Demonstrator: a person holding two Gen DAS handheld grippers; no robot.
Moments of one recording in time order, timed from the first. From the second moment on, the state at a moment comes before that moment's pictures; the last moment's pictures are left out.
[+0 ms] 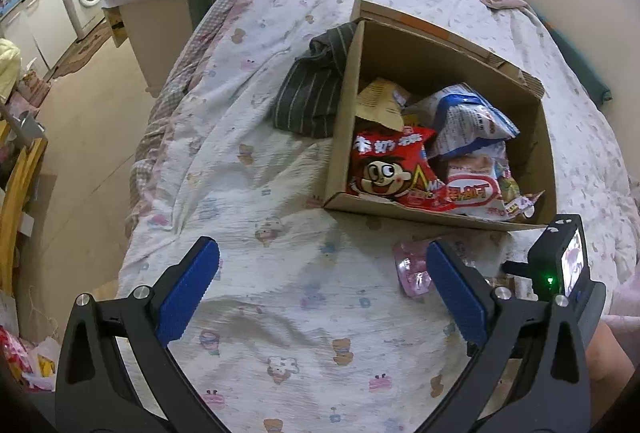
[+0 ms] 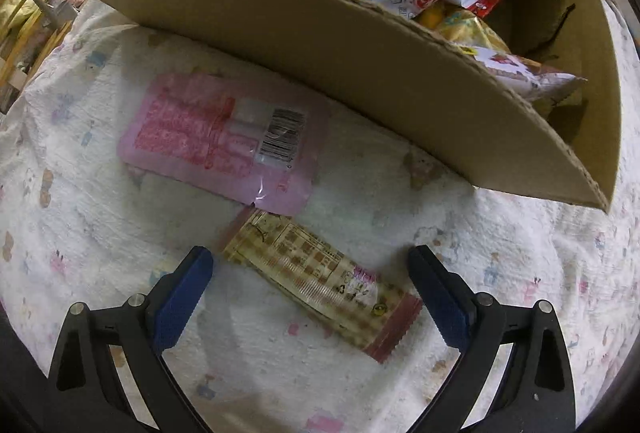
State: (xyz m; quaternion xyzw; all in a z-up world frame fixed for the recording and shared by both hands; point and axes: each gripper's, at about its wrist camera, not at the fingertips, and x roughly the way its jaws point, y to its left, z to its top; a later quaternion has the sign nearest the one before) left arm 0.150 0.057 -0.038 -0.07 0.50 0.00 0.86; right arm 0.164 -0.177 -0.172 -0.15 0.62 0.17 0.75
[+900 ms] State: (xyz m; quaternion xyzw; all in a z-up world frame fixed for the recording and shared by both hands) left arm 0.171 -0.075 -0.112 0.07 0.58 -0.12 0.80; right arm 0.114 -0.304 -0.099 0.07 0.58 0.18 0.79
